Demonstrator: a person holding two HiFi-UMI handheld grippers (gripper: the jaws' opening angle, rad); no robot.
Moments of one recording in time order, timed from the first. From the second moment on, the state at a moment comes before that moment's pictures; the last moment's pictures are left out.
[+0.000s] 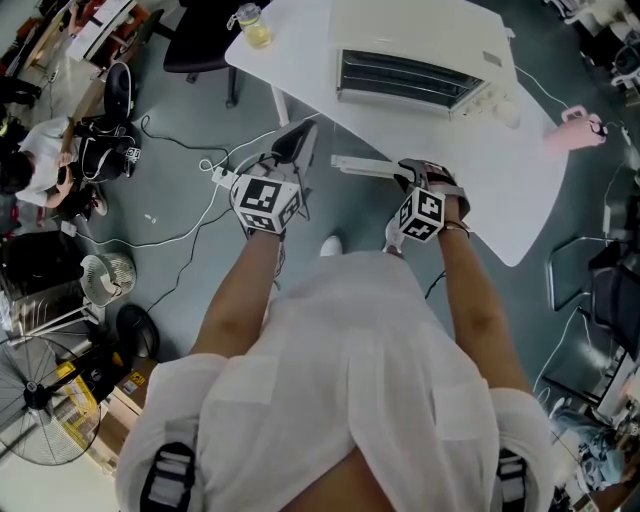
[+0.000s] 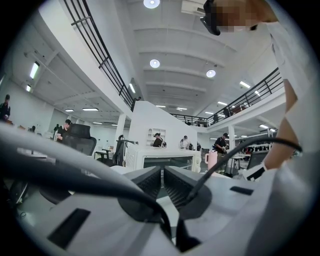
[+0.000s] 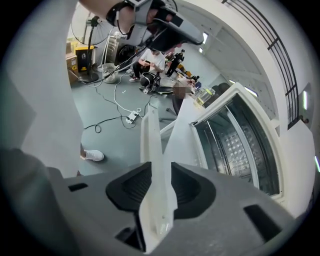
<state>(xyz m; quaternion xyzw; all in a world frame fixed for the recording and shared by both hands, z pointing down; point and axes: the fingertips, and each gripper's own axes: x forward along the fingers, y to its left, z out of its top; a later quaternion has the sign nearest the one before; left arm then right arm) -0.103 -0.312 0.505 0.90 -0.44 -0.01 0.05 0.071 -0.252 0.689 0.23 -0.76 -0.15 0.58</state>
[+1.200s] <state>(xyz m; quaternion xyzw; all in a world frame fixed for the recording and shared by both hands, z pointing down) -0.114 -0.318 0.503 0.89 -0.46 0.00 0.05 0.069 -0.247 0.705 0.20 -0.74 -0.15 0.62</state>
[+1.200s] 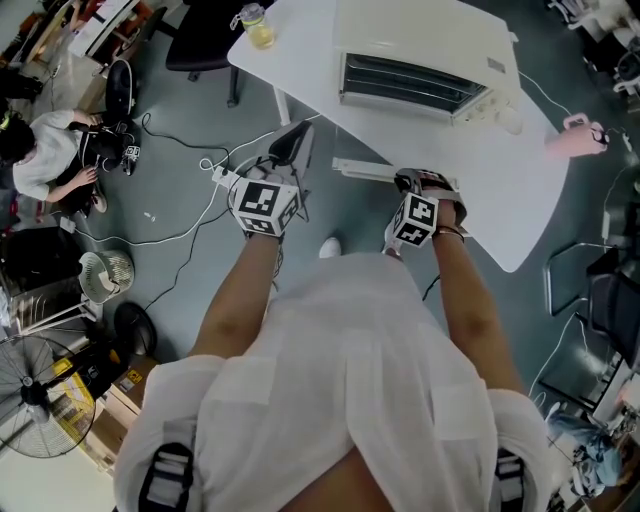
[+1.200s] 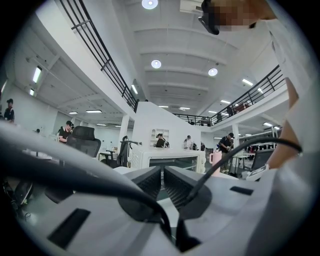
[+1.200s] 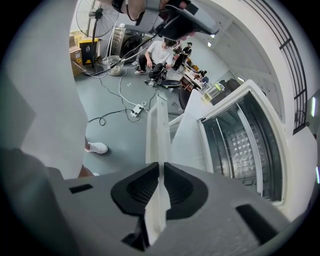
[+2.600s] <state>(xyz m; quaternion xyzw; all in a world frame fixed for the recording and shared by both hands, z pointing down) -0.113 -0.334 0.465 0.88 -0.47 -0.02 0.02 0.078 -0.322 0.578 0.32 -0.72 -0.24 0.57</state>
